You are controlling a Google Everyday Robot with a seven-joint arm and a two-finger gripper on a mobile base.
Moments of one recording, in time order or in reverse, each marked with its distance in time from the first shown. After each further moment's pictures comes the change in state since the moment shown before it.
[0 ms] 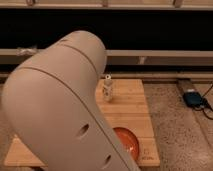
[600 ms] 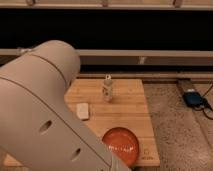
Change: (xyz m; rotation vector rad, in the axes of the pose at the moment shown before) arm -0.007 0.026 0.043 0.057 0.054 -0.072
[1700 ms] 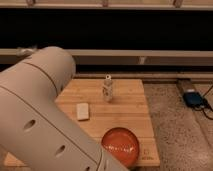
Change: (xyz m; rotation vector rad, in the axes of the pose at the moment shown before) arm -0.020 -0.050 0.029 0.063 0.060 0.092
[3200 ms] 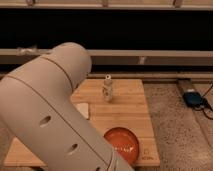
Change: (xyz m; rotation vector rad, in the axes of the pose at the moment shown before) arm 0.016 -0.041 -0.005 -0.039 0.050 0.174
